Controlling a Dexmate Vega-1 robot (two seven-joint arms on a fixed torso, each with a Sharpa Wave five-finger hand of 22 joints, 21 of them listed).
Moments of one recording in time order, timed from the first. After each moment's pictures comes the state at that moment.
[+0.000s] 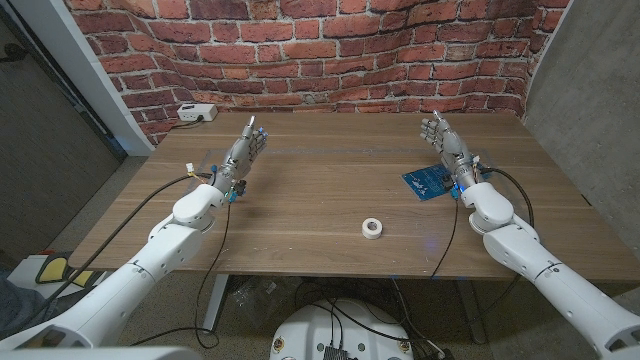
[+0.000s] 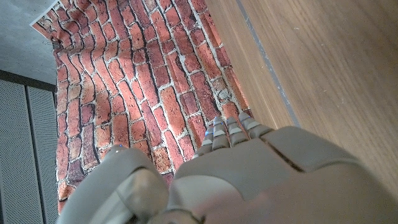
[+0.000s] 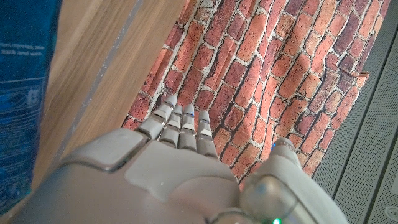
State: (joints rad) left arm 0.99 0.67 0.32 -1.56 -0.61 -0.25 0.01; left_hand 0.28 0.02 -0.08 0.09 0.26 -0.04 0.12 0.23 0.18 0.08 0.05 0.23 0.18 0.00 0.03 0.20 0.18 -0.03 -0.01 0.23 0.18; right arm -0.99 -0.64 -0.31 -1.51 0.46 0.38 -0.13; right_hand 0.16 -0.01 0.20 -0.10 0.19 0.21 0.10 0.21 0.19 0.22 0.12 0.22 0.18 0.12 0.07 0.19 0.18 0.23 -0.03 0.21 0.18
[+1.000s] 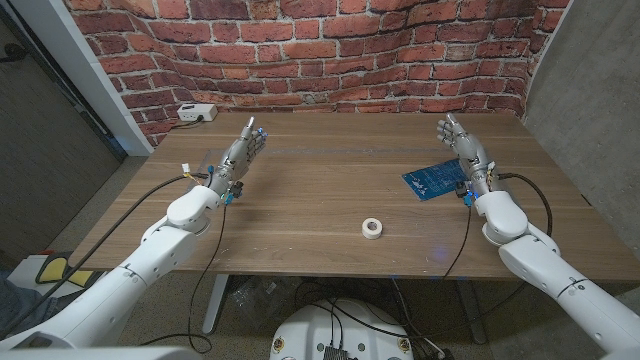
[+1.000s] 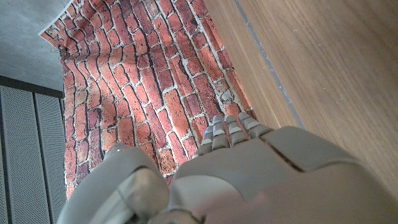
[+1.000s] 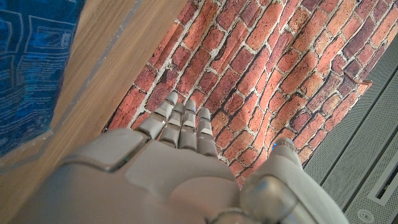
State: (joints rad) left arm 1.02 0.70 0.30 -1.59 -0.61 -0.25 0.00; left_hand 0.29 0.03 -0.08 0.09 0.26 -0.02 0.12 0.23 0.18 0.10 0.04 0.23 0.18 0.01 0.04 0.20 0.18 -0.02 -0.02 0.23 0.18; right arm -1.12 -0.69 -0.24 -1.63 0.33 0.36 -0.28; right_hand 0.16 -0.01 0.19 -0.11 0.19 0.25 0.11 0.21 0.19 0.27 0.13 0.23 0.18 0.16 0.07 0.19 0.18 0.26 -0.04 0.22 0.18
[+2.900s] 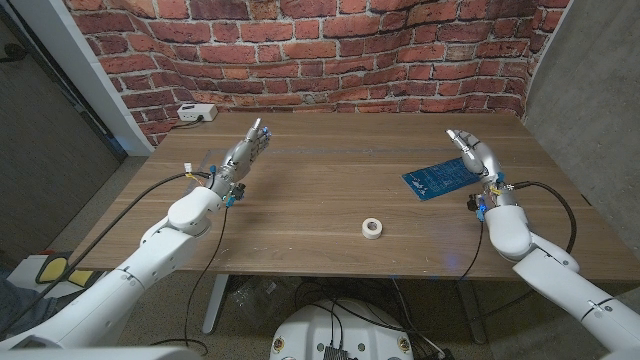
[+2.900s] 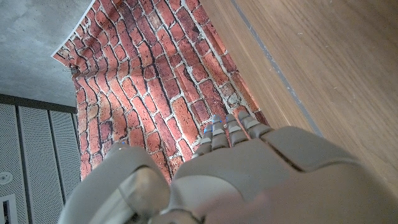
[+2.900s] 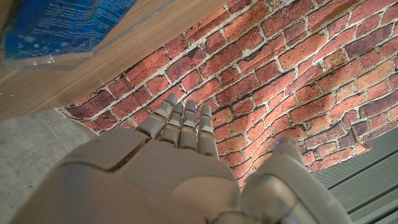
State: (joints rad) left arm 1.04 0.72 0.31 -1.63 -0.54 -0.28 0.02; left_hand 0.30 0.05 -0.09 0.08 0.25 0.01 0.10 0.21 0.18 0.11 0.03 0.22 0.18 0.03 0.03 0.19 0.18 -0.01 -0.01 0.21 0.18; right arm -1.24 -0.75 -0.20 -1.76 -0.04 0.14 -0.53; right_hand 0.17 0.00 0.19 -0.12 0.19 0.31 0.07 0.21 0.19 0.27 0.13 0.22 0.18 0.13 0.07 0.18 0.18 0.24 -0.04 0.20 0.18
